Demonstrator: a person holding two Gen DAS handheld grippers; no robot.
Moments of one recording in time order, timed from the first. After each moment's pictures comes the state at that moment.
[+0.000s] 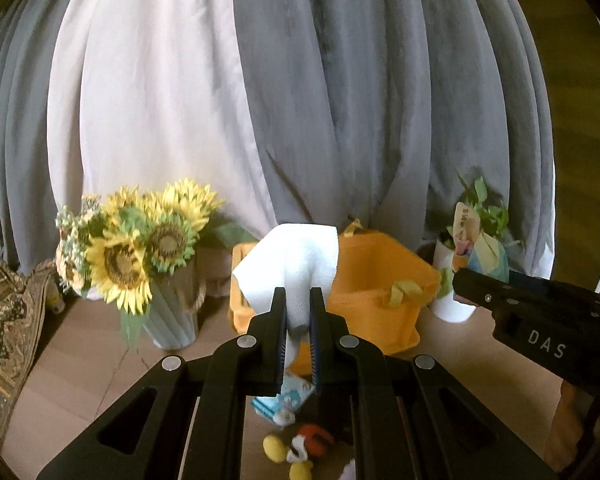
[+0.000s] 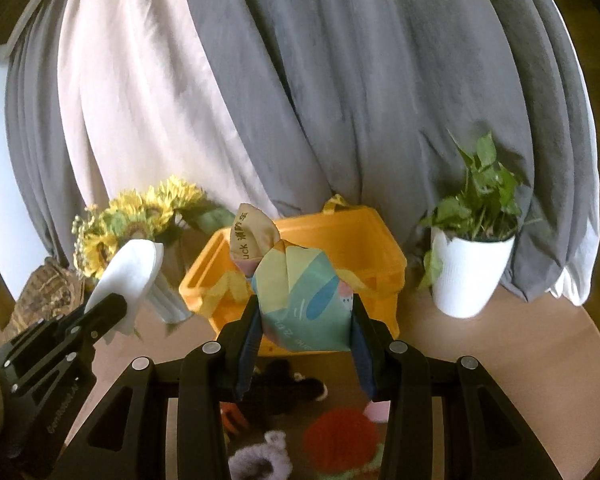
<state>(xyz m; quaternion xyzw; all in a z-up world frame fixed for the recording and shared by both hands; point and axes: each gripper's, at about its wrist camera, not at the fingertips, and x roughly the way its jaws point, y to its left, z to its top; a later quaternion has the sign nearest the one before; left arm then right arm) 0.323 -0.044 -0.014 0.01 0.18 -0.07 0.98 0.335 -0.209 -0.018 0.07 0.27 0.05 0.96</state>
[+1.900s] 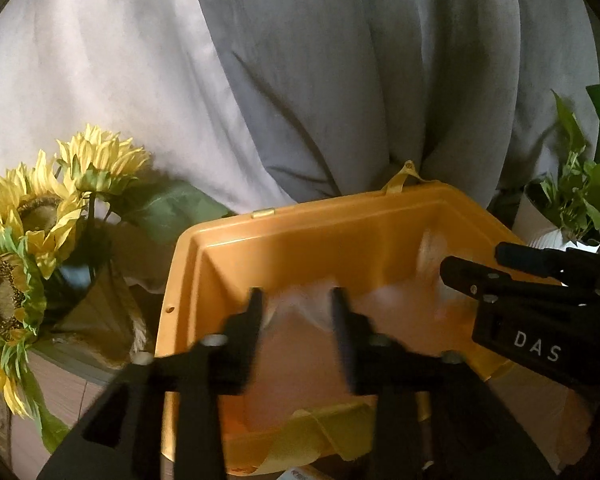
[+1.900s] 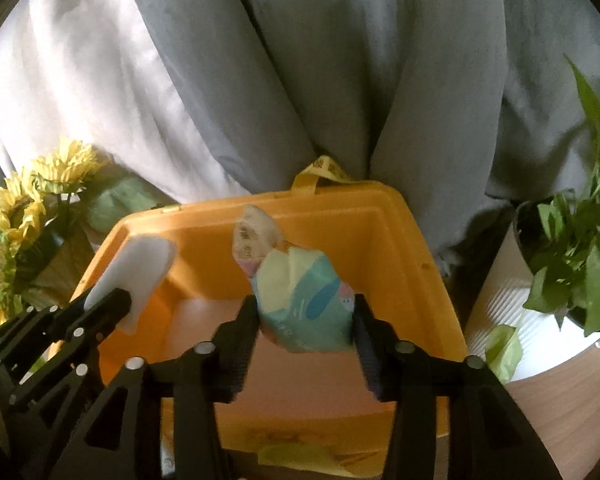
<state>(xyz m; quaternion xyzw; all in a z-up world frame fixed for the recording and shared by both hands) 0.532 -0.085 -0.079 0.06 0.31 -0.06 0.95 0.548 -0.223 -0.092 0.05 0.40 0.04 0.92</state>
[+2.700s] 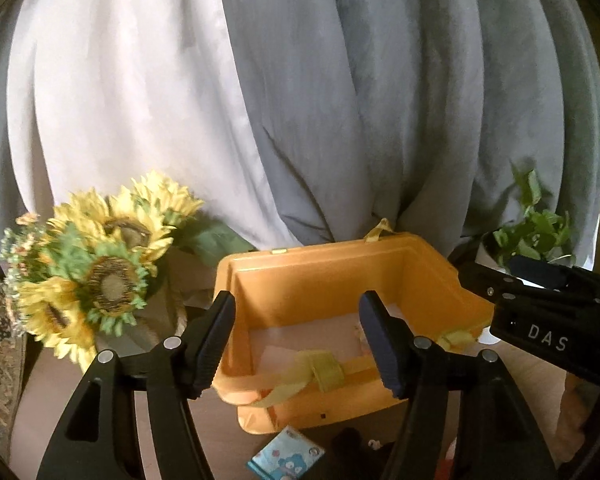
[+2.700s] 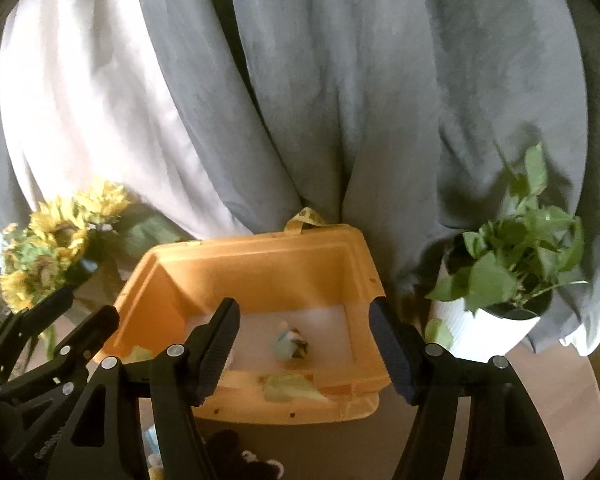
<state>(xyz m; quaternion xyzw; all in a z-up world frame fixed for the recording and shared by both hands) 0.442 -0.067 -0.017 0.03 0.24 -0.05 0.97 0.466 -0.235 -0.029 0.05 0.32 0.02 0.94</state>
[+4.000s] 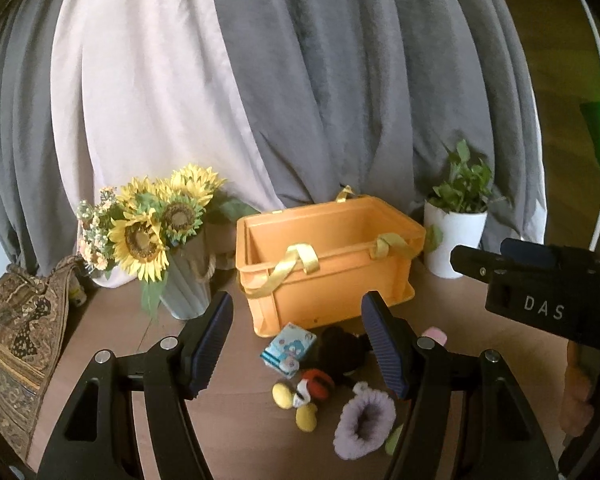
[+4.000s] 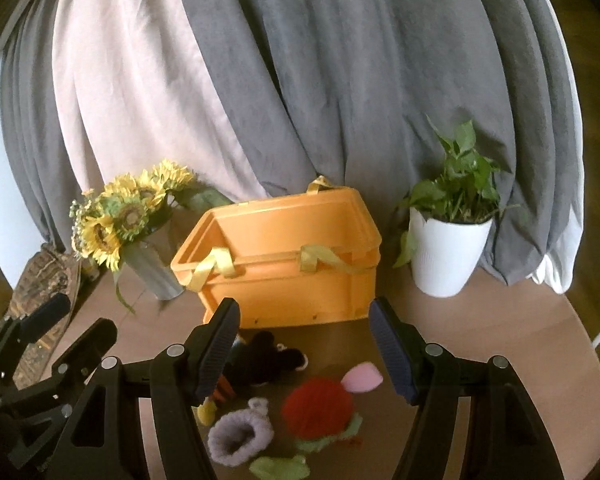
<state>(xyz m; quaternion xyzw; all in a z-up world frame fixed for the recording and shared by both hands) 0.265 -0.060 -0.021 0.07 0.23 -0.07 0.97 0.300 -0.223 -0.019 0.06 0.31 0.03 0.95</state>
